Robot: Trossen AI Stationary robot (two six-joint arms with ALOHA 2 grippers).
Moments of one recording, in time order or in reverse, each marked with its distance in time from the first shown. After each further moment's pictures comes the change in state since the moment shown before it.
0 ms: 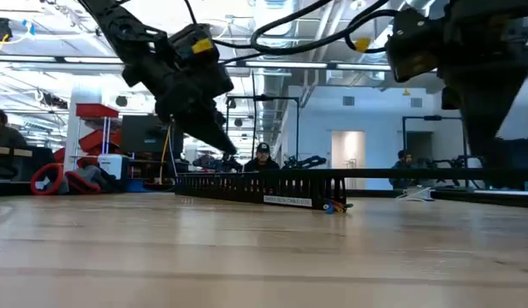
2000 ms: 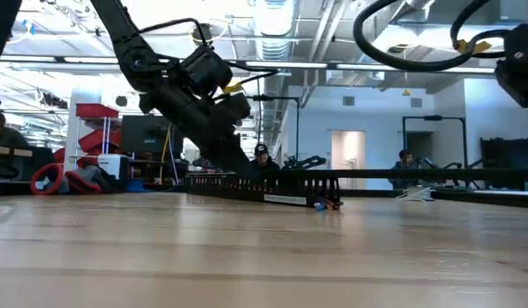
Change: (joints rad) left arm -0.012 0.209 0.001 0.273 -0.190 -0.231; right arm 0.267 -0.031 -0.139 0.069 -0.166 0.577
